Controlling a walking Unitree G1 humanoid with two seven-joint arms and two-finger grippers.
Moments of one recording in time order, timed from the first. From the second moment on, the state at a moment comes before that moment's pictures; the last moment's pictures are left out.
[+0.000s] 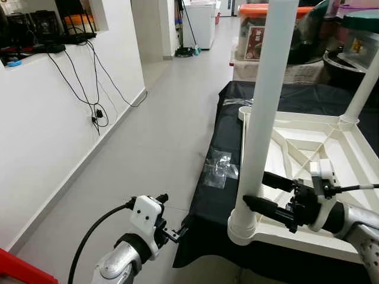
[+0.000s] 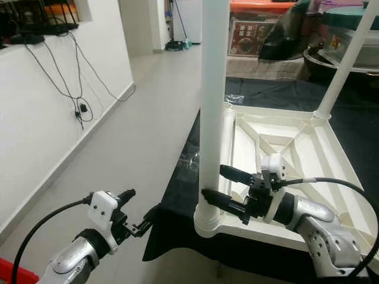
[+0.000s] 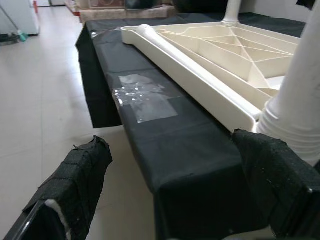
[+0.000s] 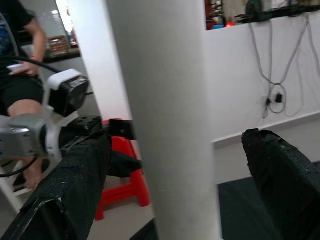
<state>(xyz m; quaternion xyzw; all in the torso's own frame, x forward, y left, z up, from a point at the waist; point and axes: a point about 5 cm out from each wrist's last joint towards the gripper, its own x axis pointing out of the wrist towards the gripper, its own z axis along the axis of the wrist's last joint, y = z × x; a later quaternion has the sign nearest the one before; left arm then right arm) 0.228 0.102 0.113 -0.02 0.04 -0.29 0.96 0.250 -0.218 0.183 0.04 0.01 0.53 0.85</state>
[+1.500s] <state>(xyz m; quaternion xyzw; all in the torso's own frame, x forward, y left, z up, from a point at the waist) 0.225 0.098 0.111 -0.02 0.04 -0.30 0.95 0.279 -0.181 0.192 0.01 -0.01 0.55 0.83</state>
